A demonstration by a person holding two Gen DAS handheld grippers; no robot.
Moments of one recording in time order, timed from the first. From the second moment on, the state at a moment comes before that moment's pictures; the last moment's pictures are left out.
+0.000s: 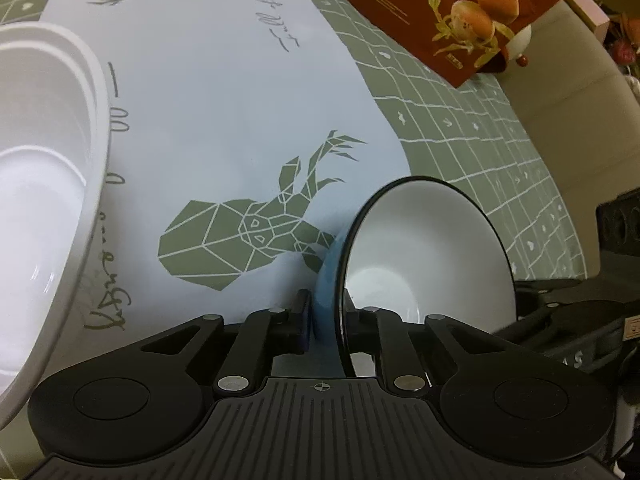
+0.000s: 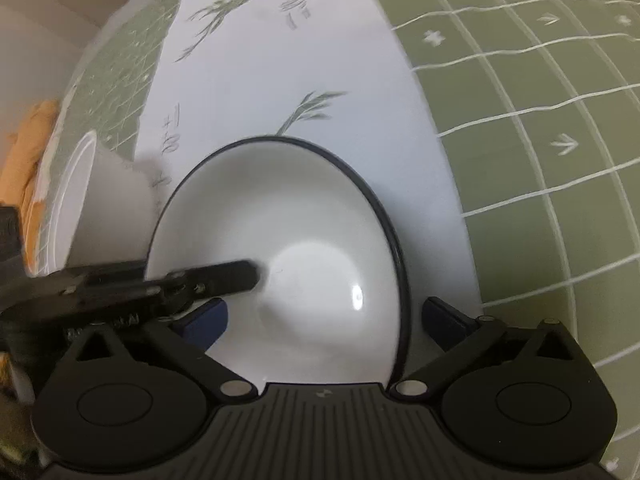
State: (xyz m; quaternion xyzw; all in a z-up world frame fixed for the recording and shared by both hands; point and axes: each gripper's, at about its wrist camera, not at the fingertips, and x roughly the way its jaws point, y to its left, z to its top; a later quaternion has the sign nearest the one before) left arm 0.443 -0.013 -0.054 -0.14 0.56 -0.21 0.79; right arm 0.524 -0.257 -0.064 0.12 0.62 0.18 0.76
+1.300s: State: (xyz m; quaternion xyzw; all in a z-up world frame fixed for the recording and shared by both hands) left arm 0.430 -0.024 0.004 -0.14 0.56 -0.18 0.80; right arm 0.483 -0.236 0.006 0.05 0.55 0.12 0.83
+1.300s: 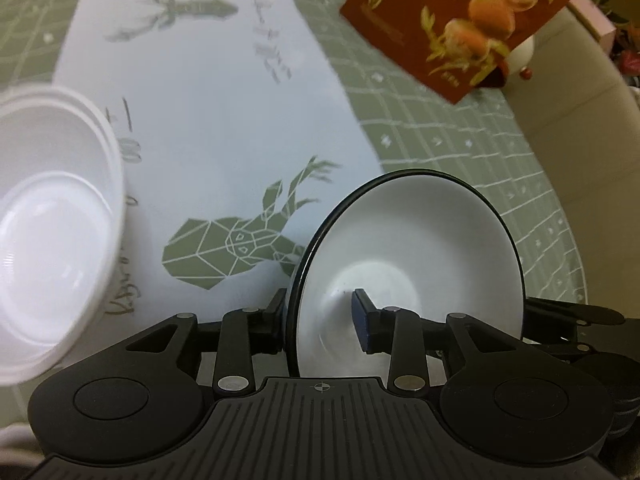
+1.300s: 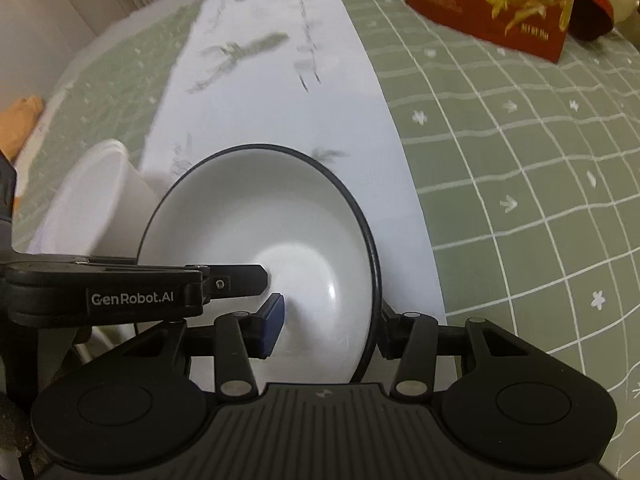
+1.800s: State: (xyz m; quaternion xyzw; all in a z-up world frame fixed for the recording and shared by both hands) left arm 0.319 -0.017 0.034 -0.08 0.60 -0.16 0.78; right arm 0.389 -0.217 0.040 0.01 0.58 0.20 0.79
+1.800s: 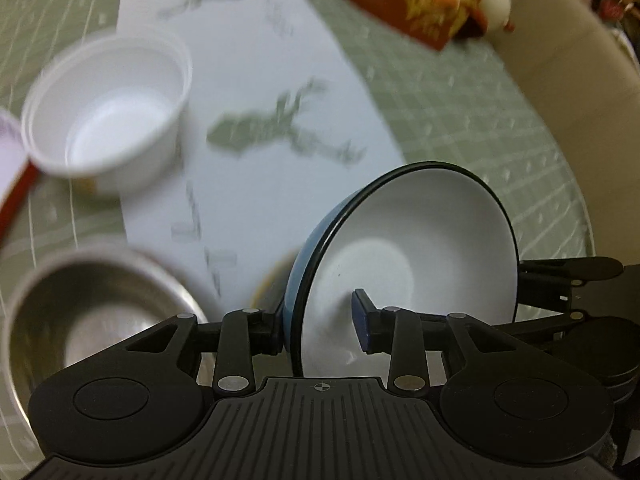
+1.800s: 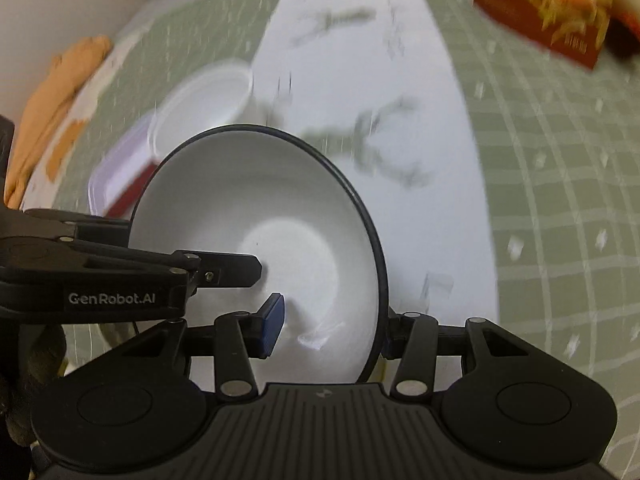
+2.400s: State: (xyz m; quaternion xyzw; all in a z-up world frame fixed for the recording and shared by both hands) left arm 0.287 0.008 0.012 -0.10 0.60 -0.16 0.77; right arm 0.372 -0.205 0.006 0.00 0.61 0.20 0.76
